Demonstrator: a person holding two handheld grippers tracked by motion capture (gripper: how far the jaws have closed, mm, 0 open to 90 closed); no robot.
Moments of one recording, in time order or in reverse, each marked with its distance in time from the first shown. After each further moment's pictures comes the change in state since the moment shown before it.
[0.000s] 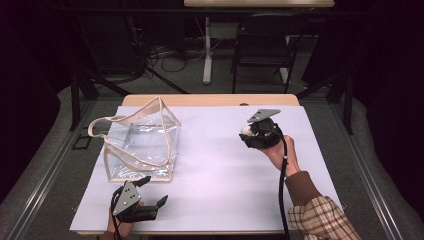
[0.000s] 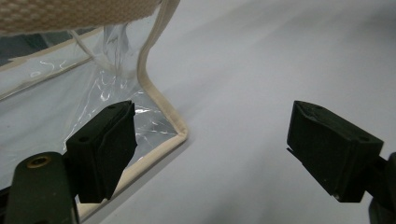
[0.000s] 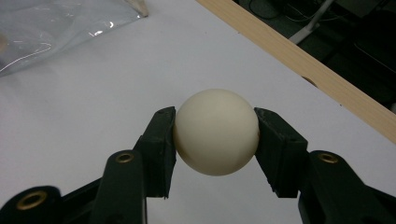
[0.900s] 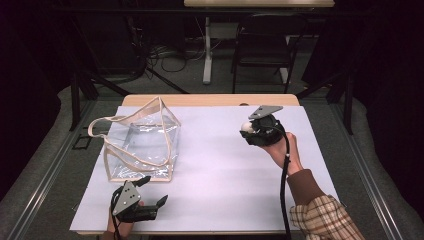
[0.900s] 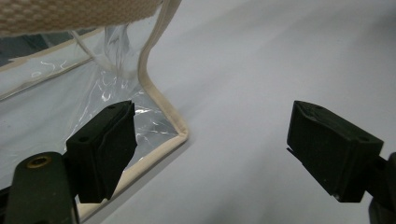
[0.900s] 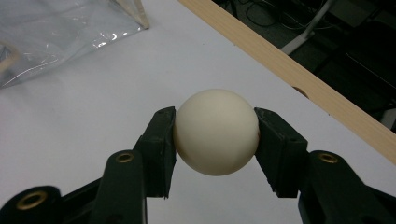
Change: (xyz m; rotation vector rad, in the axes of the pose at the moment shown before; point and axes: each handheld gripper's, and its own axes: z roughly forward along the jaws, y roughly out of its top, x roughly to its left) left arm 0.000 0.000 0.000 -0.002 0.001 -0.002; right arm 0.000 0.012 -0.014 -0.018 -0.009 -0.010
